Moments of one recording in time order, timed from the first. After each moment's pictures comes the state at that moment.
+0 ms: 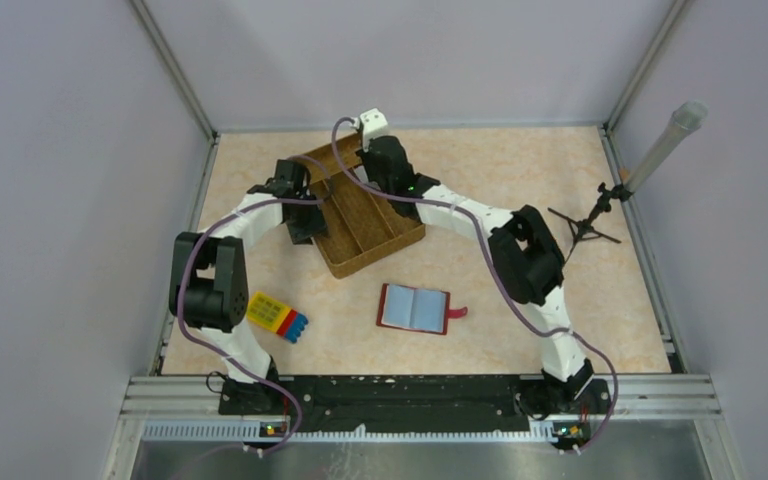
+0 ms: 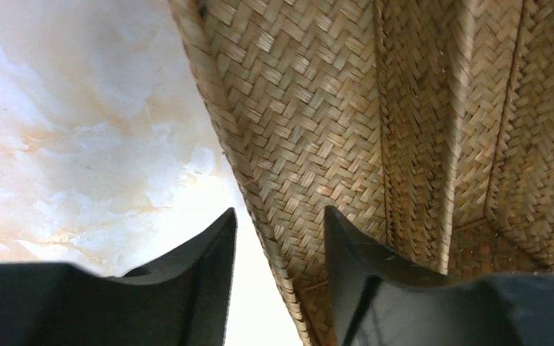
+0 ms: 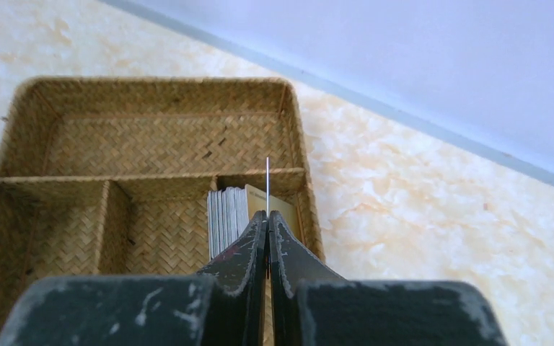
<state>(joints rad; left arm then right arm) -0.15 1.74 1.19 -0.55 0.09 -0.50 0.76 2.21 1.81 0.15 0.38 -0.03</state>
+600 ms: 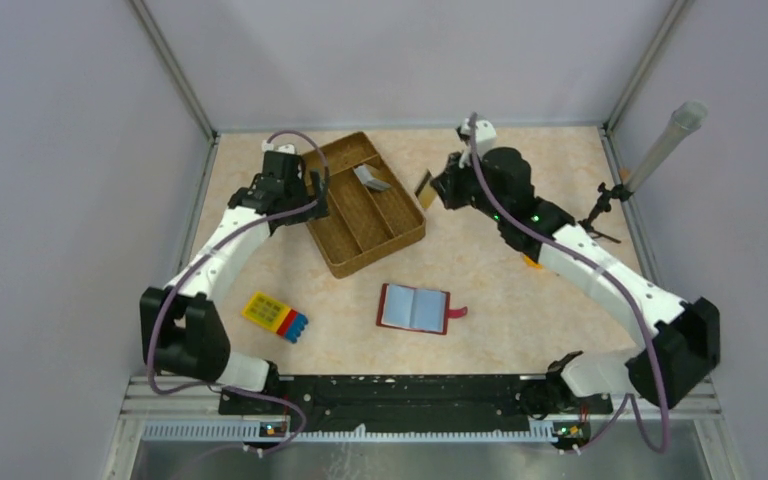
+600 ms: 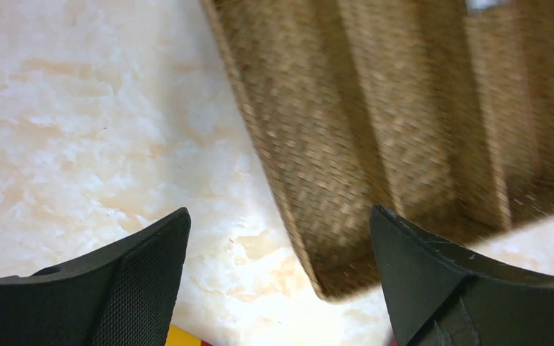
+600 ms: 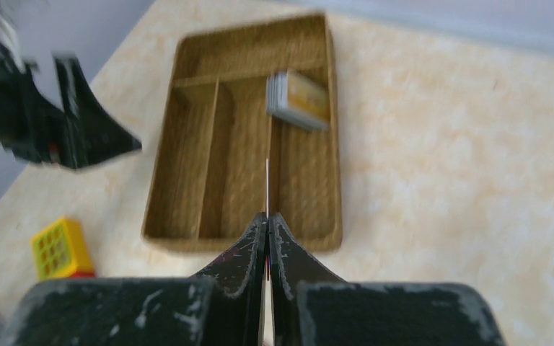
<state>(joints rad) -0.20 1.51 1.20 -0.58 -0.12 -0.39 0.66 1.38 1.24 -0.10 0.07 0.22</state>
